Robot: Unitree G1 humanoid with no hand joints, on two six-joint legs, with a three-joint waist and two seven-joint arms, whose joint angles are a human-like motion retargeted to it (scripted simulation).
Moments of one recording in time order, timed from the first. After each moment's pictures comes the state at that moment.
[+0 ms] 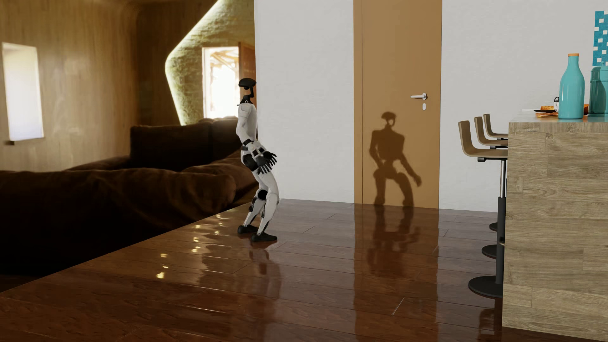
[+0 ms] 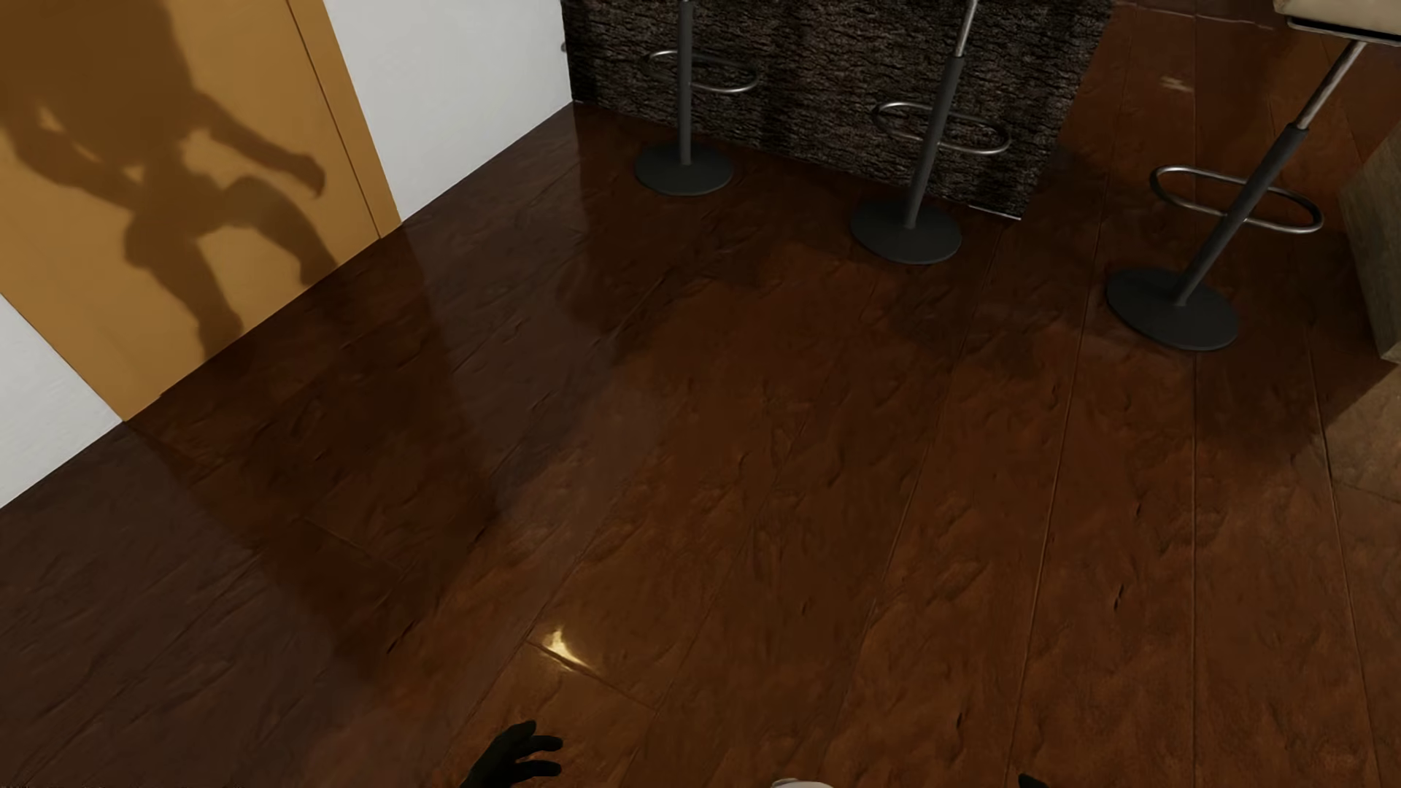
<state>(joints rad) -0.38 -0.53 -0.16 0.17 -0.05 -0.04 0.10 -0.01 0.00 0.89 0.91 0.20 0.26 -0.49 -0.39 0.14 -0.22 -0.11 0.06 -0.09 0.02 0.59 0.69 0.03 0.00 0.06 0.03 -0.08 -0.16</state>
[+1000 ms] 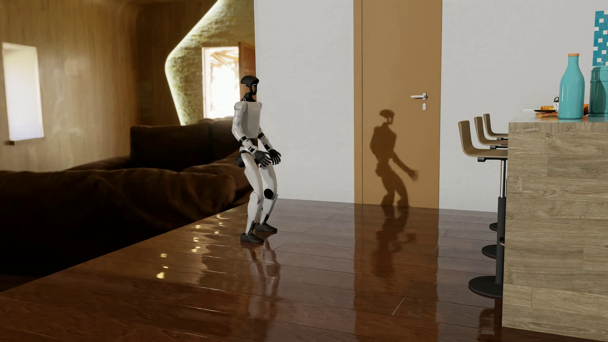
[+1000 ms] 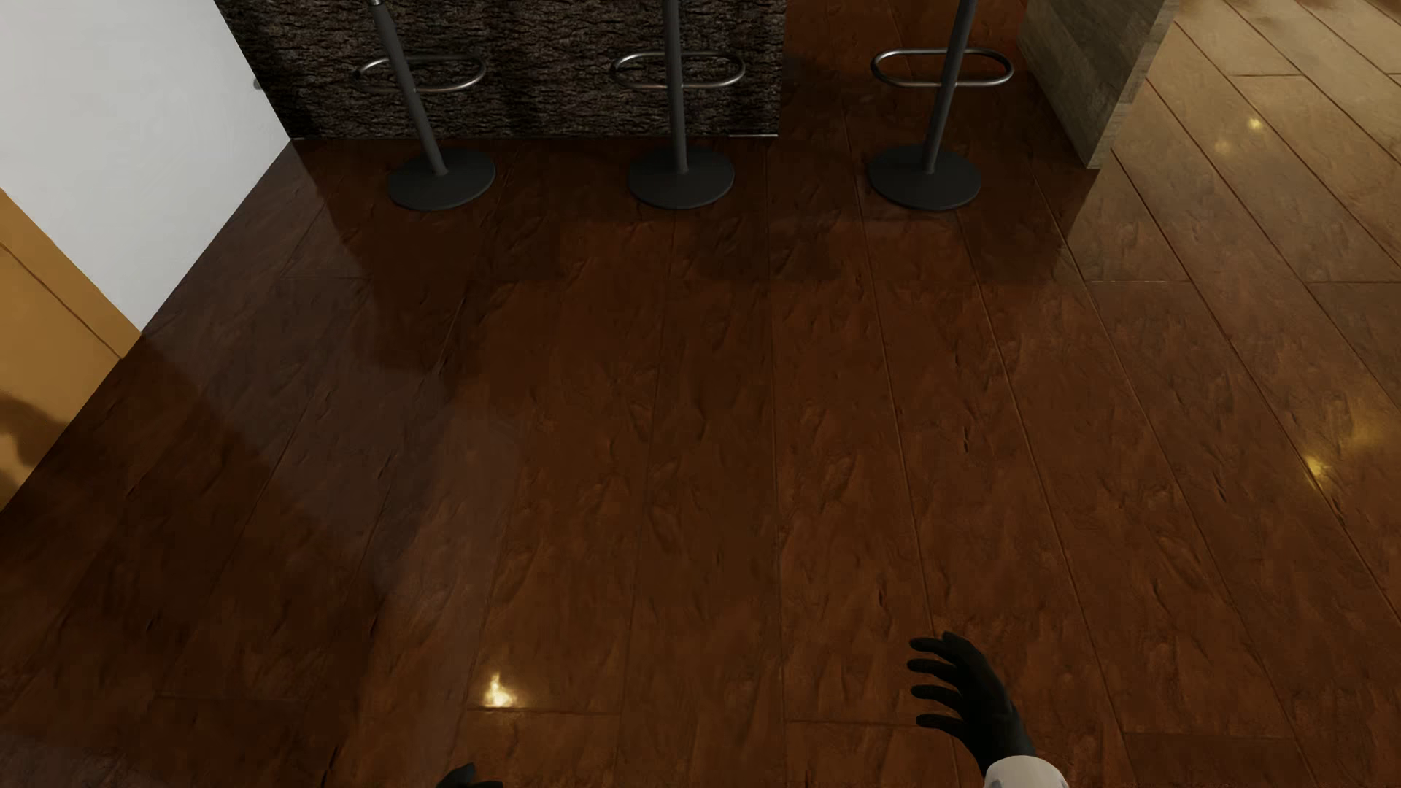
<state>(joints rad) -0.35 -0.46 0.08 0.10 -0.06 0.03 -0.05 0.01 0.03 0.70 0.69 0.23 0.11 -0.38 -0.25 0.15 -0.17 -0.11 0.06 -0.03 0.06 0.65 0.61 -0.08 0.07 0.13 -0.10 0.05 -0.02</state>
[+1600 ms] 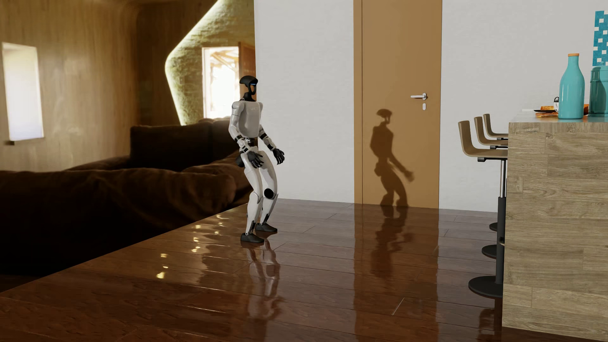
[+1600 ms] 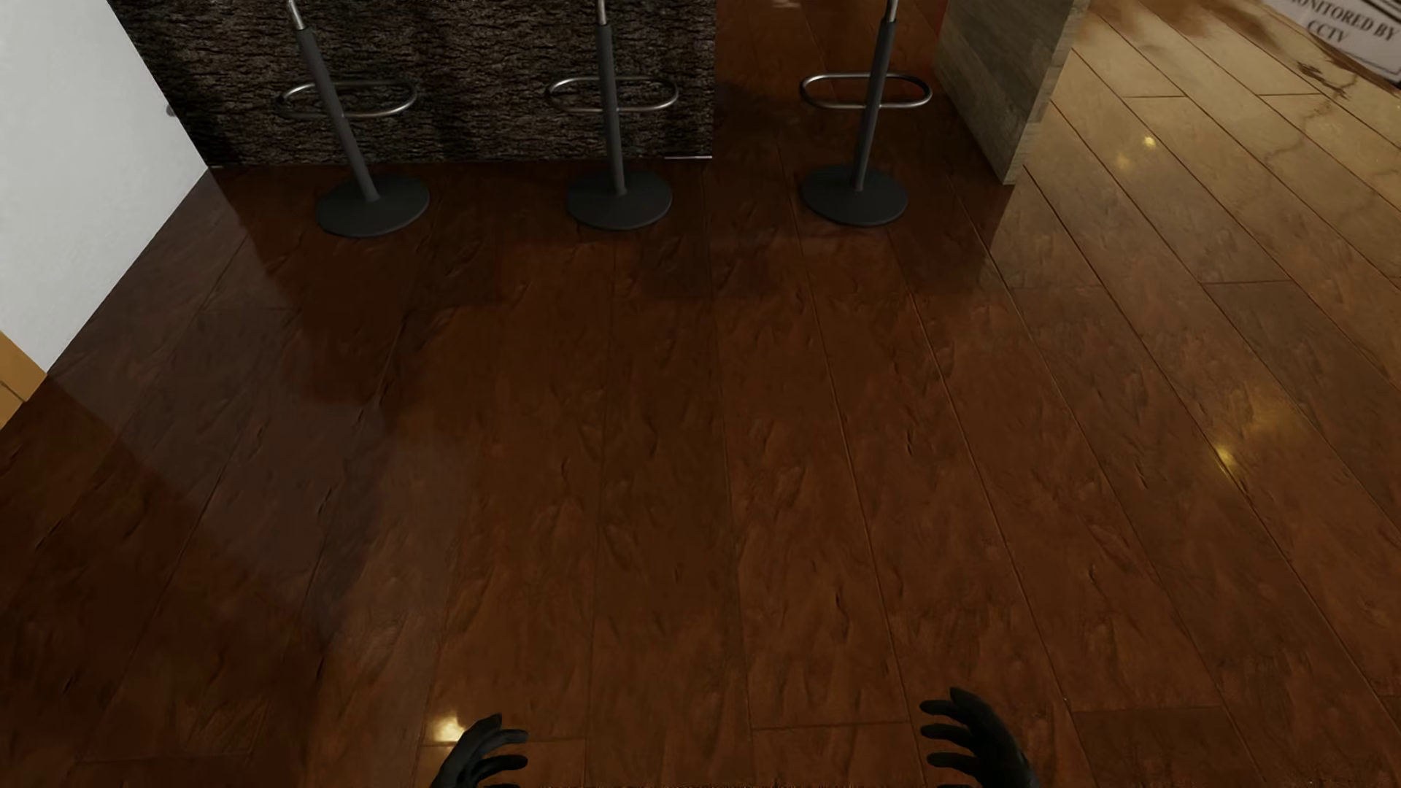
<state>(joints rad) -0.34 -0.45 0.01 0.09 -0.06 -0.01 -0.02 0.05 0.02 0.71 0.67 0.18 0.17 -0.38 -0.23 0.15 -0.17 -0.09 0.08 -0.05 0.04 0.63 0.59 -0.01 0.01 0.06 0.04 0.00 0.01</state>
